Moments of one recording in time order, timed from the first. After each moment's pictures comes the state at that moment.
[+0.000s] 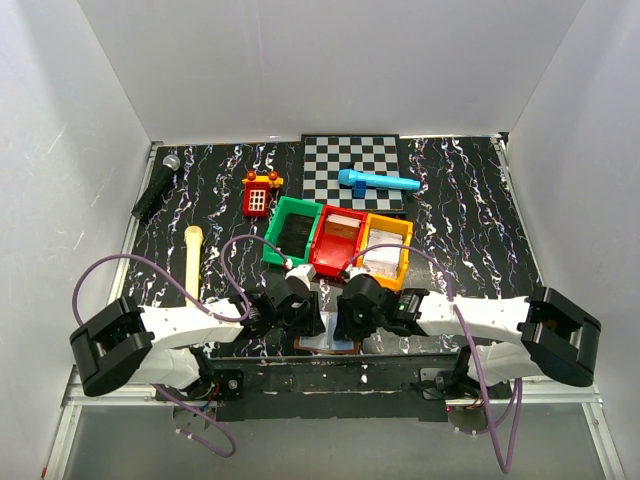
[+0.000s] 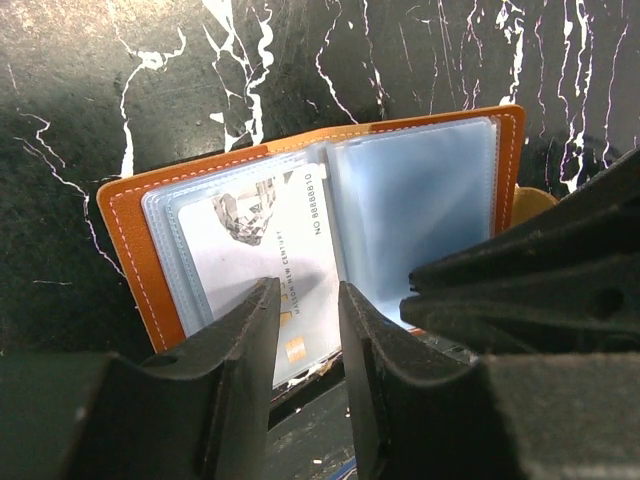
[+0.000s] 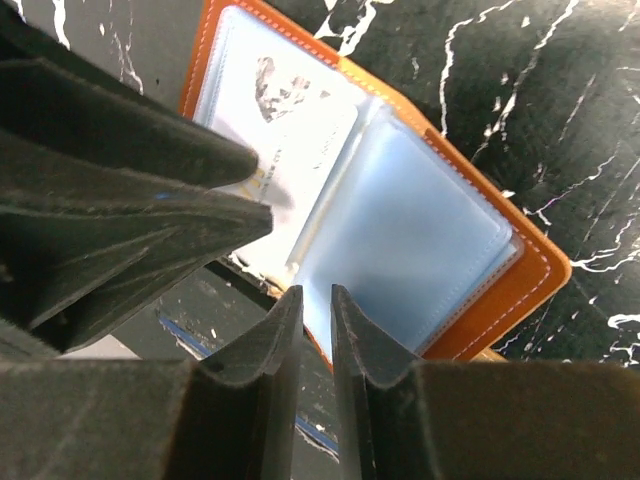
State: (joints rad) left arm -1.05 1.27 0.50 -0.07 -0.02 -0.85; right arm 1.16 1.31 0.63 -0.24 -0.04 0.87
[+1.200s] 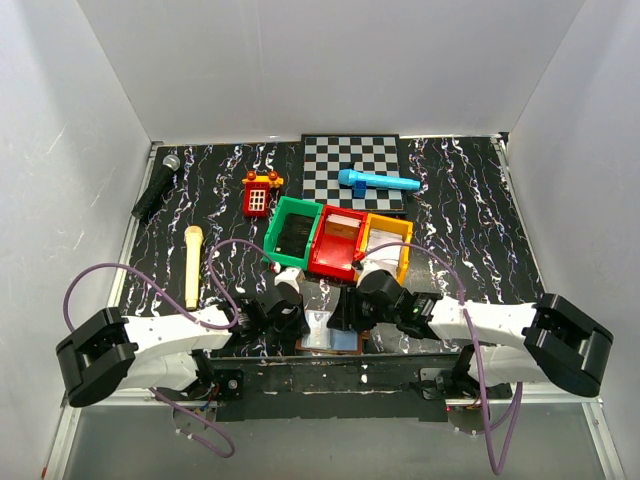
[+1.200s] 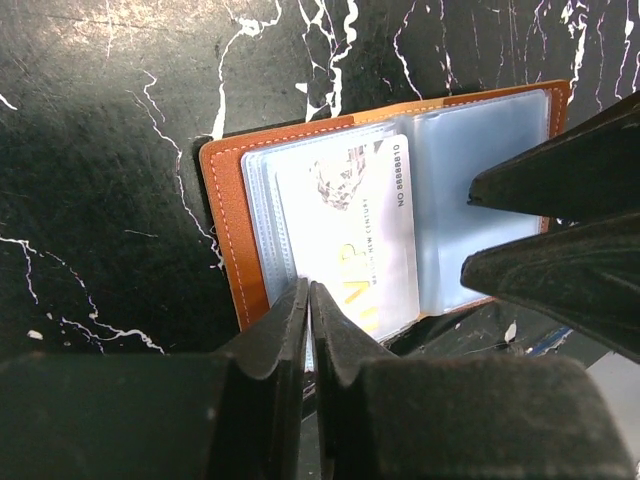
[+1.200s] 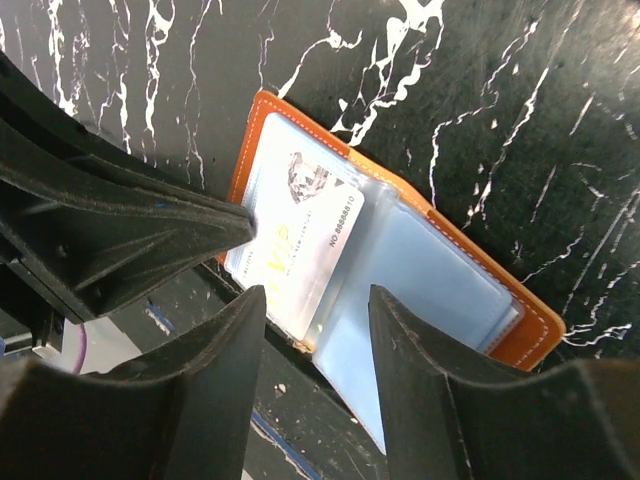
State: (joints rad) left arm -1.05 1.16 0.44 -0.13 -0.09 -0.85; right arm 1.05 1.24 0.47 0.05 -0.07 0.90
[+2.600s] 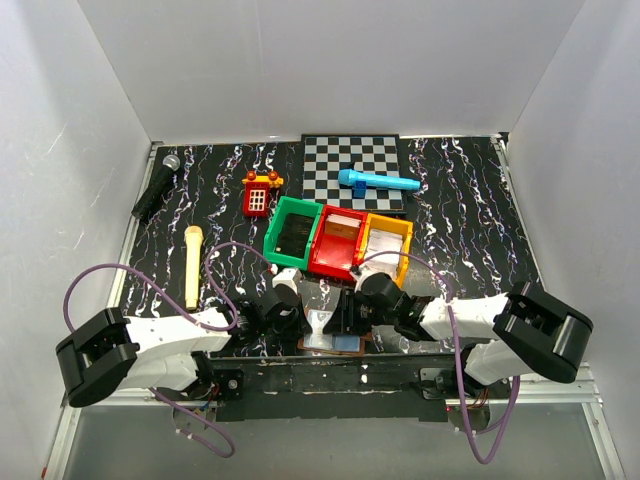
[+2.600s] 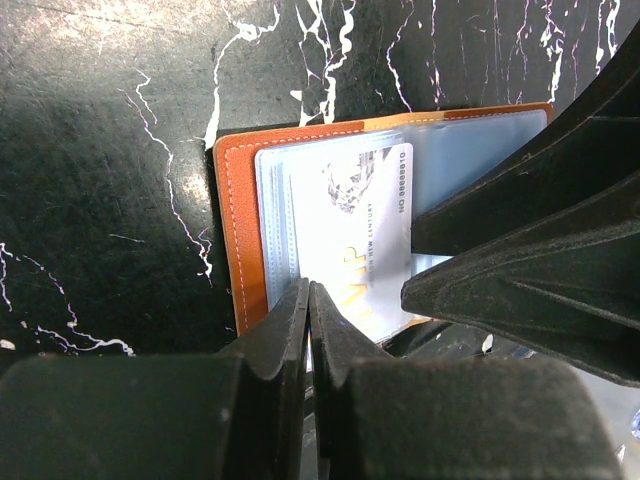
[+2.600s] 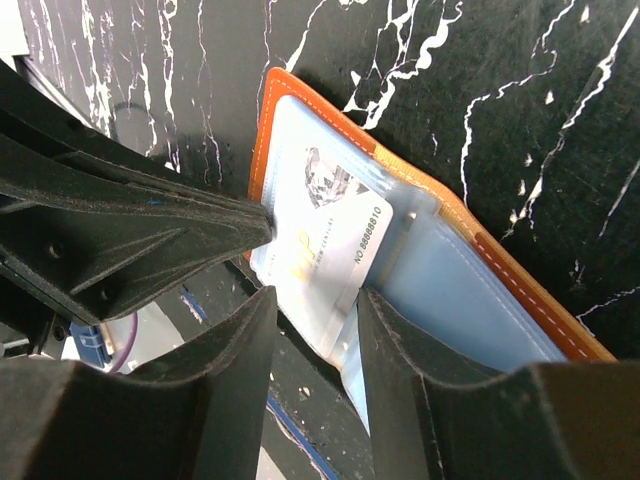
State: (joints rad) left arm -1.05 1.17 0.40 -0.06 -0.09 -0.92; right arm 1.02 1.37 0.39 0.31 -0.23 1.00
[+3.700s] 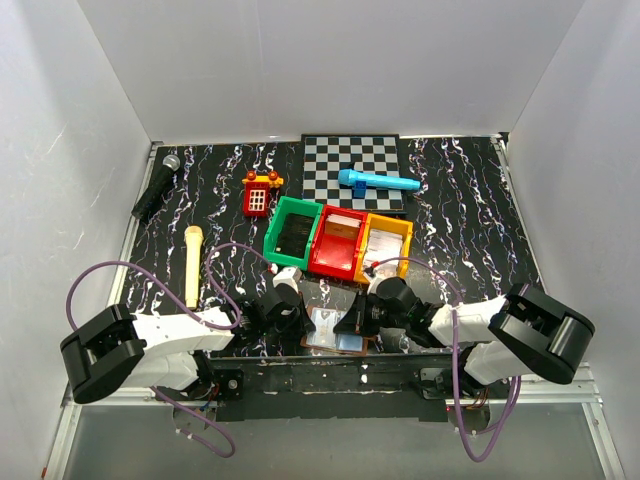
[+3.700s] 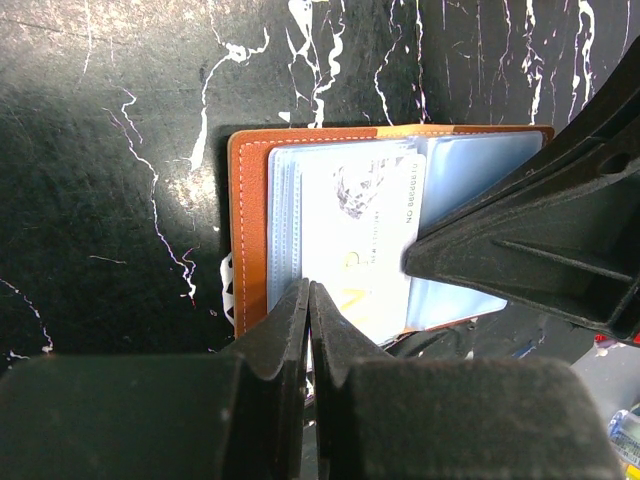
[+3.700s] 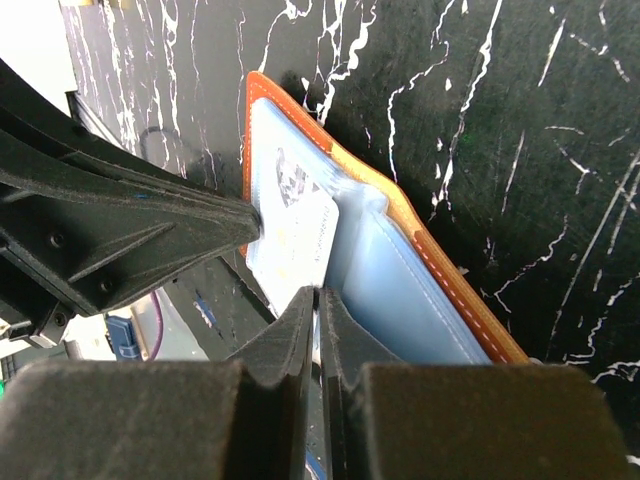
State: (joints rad) left arm -1.05 1.21 0.39 0.01 -0.09 -0.96; right arm 0.95 1.37 0.25 0.53 -0.28 1.08
